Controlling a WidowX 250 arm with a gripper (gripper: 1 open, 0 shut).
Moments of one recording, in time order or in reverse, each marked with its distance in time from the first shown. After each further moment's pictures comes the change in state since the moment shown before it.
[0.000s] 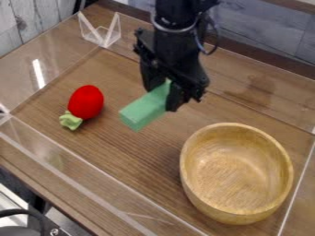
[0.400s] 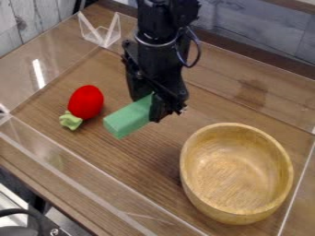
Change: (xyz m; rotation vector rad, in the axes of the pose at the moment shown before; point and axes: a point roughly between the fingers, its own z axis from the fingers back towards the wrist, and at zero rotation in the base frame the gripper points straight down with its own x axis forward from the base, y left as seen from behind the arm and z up) arm -0.012 0.005 -0.011 -0.008 0.025 -0.051
